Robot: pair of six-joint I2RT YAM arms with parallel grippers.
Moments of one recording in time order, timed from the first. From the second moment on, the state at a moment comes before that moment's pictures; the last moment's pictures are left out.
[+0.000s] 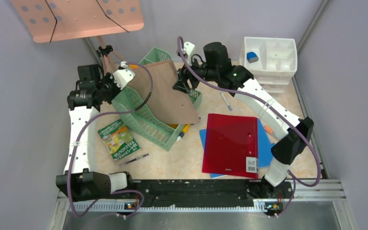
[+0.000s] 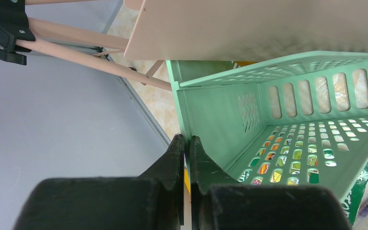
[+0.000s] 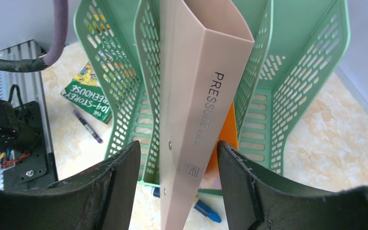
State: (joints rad) left arm 0.11 1.25 1.44 -0.89 0.26 0.94; right arm 0.71 1.73 1.86 -0.52 -0.47 -0.15
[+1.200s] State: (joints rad) left arm 0.11 1.25 1.44 -0.89 0.25 0.93; right arm 0.71 1.75 1.75 -0.51 -0.52 -0.09
